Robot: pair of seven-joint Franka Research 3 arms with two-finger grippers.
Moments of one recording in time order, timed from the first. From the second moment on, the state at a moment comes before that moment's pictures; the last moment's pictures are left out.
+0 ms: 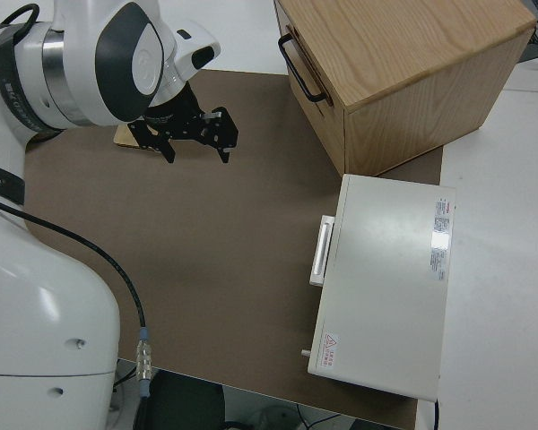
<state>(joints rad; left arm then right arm) -0.11 -0.18 0.33 -2.22 0.22 1.88 0.05 -0.26 0.02 0.38 -1.48 -0.03 1.38 0.04</state>
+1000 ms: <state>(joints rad) -0.13 -0.22 0.33 -1.90 0.22 1.53 0.05 -0.26 0.02 0.38 -1.48 -0.03 1.38 0.04</state>
